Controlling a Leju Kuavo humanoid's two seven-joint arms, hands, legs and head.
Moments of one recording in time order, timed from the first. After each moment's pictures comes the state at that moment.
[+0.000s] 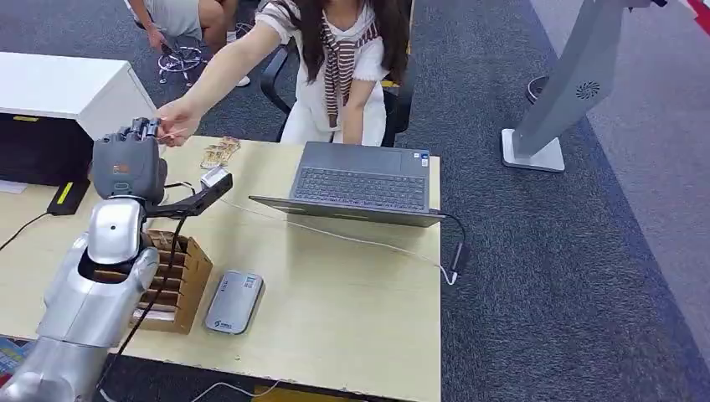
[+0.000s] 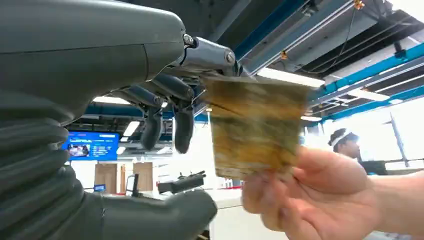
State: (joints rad) left arm -0.51 0.30 -0.28 -1.41 -1.51 0.10 0.38; right arm -0.09 0.13 1.20 -0.13 -0.93 -0.31 0.02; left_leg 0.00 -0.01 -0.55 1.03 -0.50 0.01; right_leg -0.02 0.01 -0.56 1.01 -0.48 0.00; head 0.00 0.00
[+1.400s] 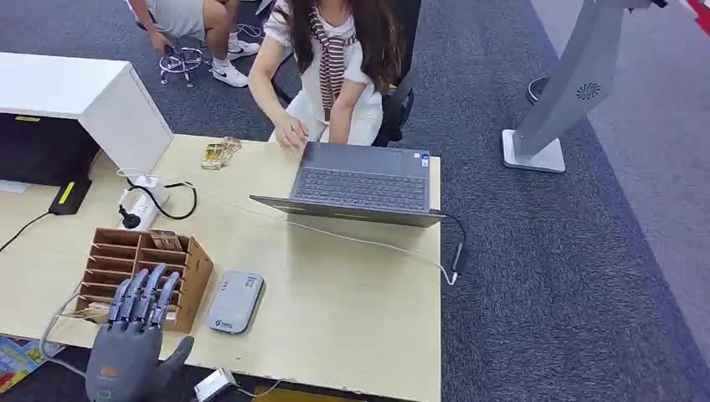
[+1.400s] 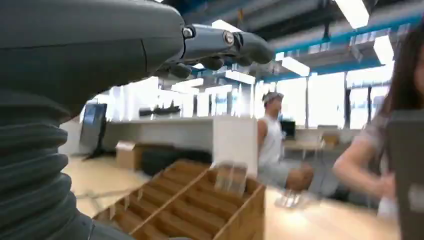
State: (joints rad) left arm 0.48 0.15 -0.02 -1.97 -1.38 0.39 -0.06; right arm -0.07 0.13 1.08 -0.12 -1.16 -0.42 -0.06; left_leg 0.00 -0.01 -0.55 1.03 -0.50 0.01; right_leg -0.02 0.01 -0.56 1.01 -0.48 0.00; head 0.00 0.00
